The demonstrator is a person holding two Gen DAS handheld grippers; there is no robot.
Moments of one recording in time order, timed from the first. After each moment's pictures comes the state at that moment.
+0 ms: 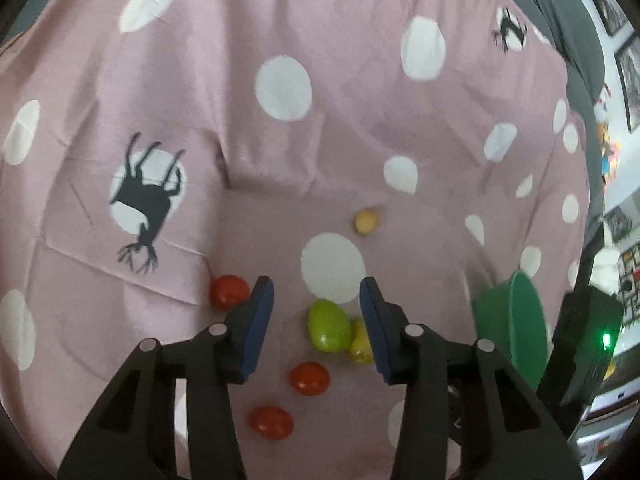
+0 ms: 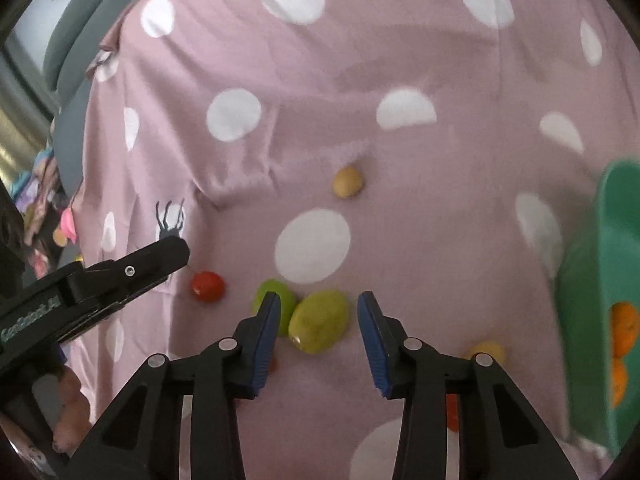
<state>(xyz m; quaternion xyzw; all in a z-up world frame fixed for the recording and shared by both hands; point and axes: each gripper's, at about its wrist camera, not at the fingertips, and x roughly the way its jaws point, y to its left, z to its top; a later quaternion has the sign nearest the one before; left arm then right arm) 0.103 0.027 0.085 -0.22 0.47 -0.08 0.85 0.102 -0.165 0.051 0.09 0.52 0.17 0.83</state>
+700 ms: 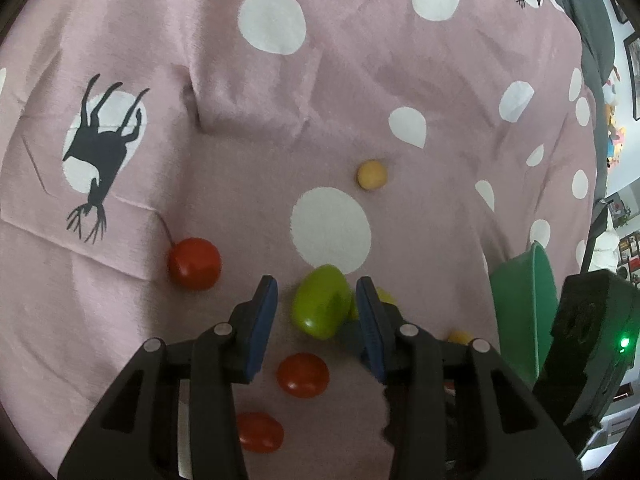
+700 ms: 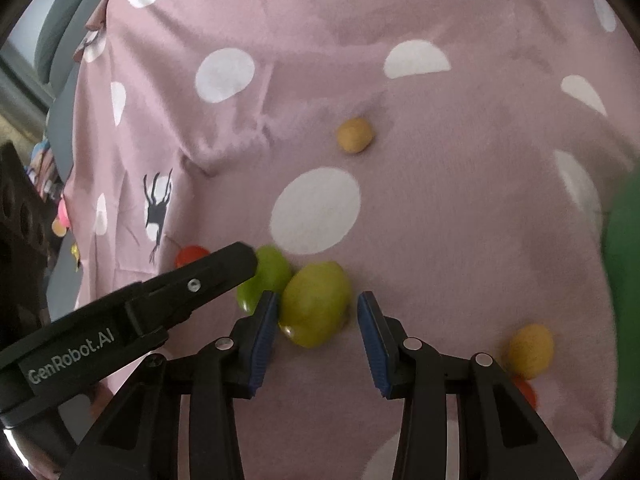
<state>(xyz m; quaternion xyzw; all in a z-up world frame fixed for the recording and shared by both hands) 0.115 0.010 0.048 -0.22 0.52 -0.10 0.82 0.104 -0.152 0.027 0.09 0.55 0.19 0.81</state>
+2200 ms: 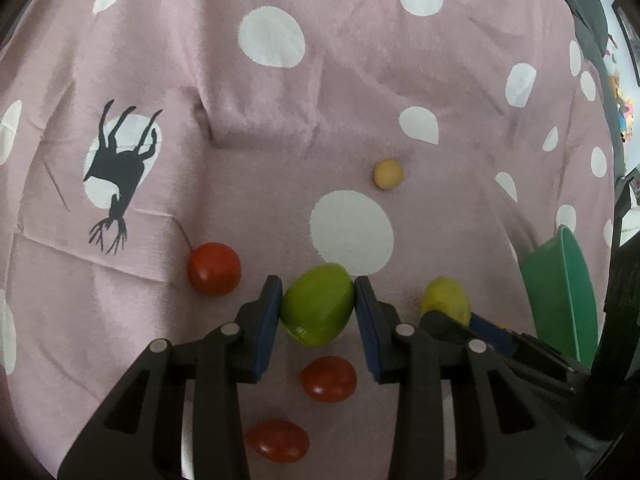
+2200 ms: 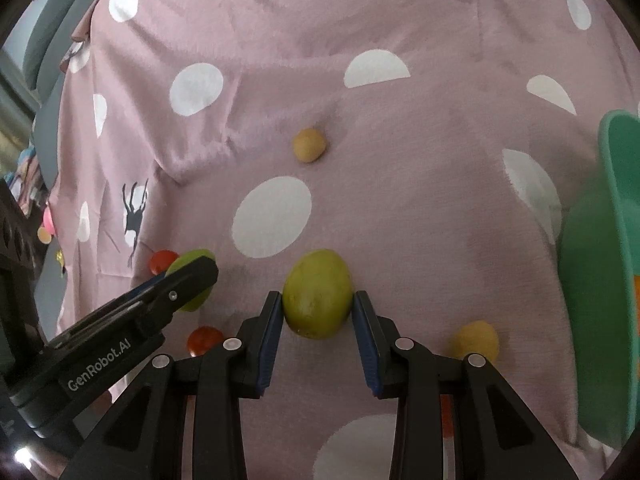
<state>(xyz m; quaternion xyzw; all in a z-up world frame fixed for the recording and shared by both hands) 0.102 0.000 0.043 -0.16 0.49 -0.06 0.85 0.102 -0.180 0.038 0.09 0.53 0.15 0.83</state>
